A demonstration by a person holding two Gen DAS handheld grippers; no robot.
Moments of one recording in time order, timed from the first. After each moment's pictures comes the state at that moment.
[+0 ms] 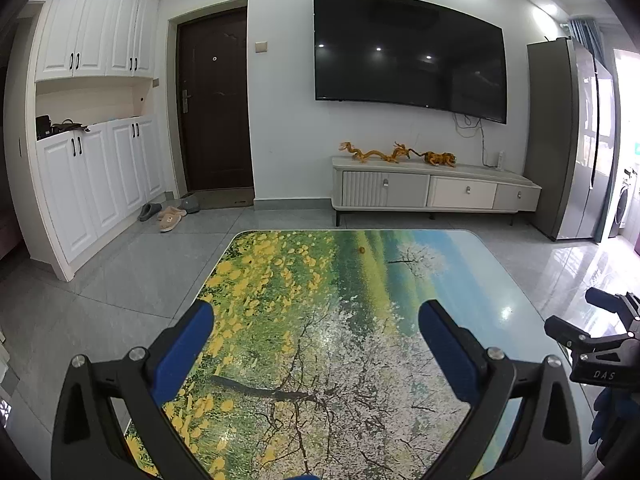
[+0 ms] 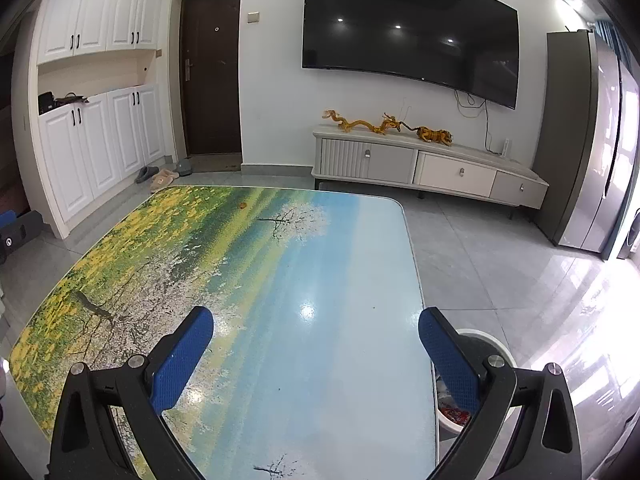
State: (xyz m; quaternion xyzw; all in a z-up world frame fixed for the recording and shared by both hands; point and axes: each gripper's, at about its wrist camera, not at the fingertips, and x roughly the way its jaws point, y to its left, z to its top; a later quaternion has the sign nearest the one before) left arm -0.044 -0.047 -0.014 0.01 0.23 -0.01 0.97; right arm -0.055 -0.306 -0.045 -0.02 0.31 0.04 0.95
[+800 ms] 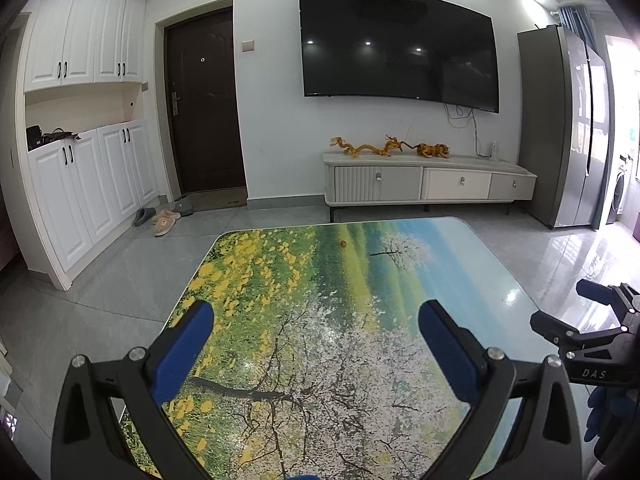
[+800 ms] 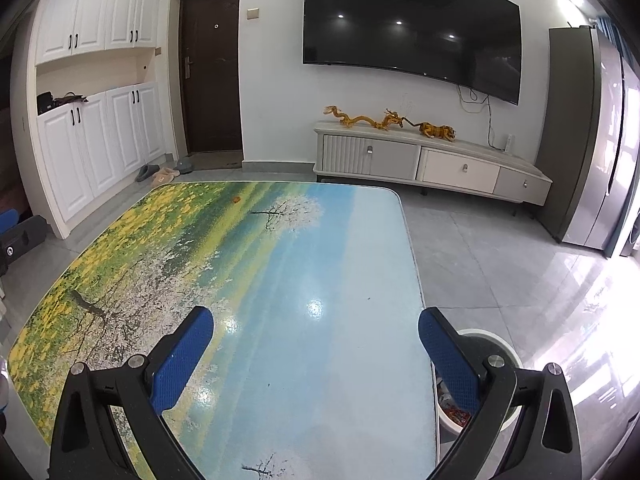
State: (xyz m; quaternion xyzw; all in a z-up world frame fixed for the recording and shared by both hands) left arm -0.037 -0.074 -0.020 0.03 0.24 -0.02 0.97; right arm -0.043 -0.311 -0.055 -0.02 0.31 0.05 0.95
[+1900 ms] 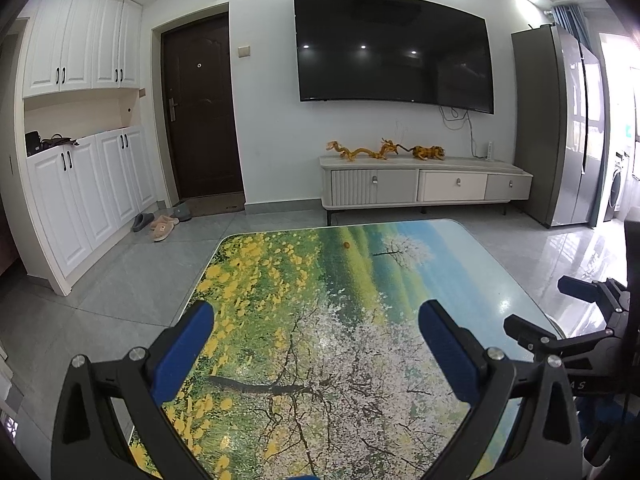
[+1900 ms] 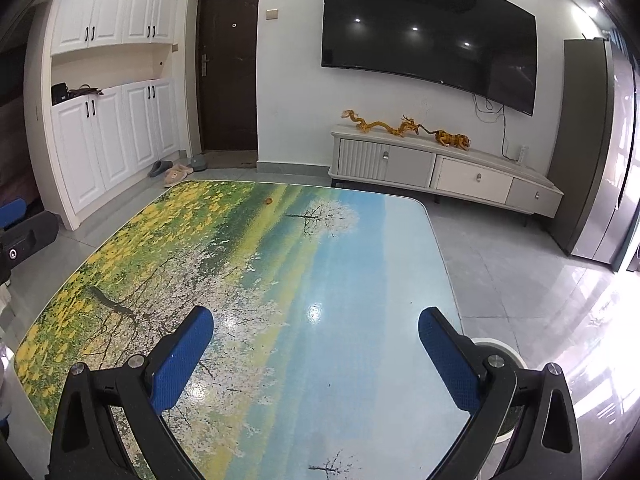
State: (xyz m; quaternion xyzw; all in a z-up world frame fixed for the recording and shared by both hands) left arm -0.050 -0.073 -0.018 0.04 0.23 -0.03 0.97; right arm -0.052 -0.283 -0.053 -0.03 0.30 0.07 0.95
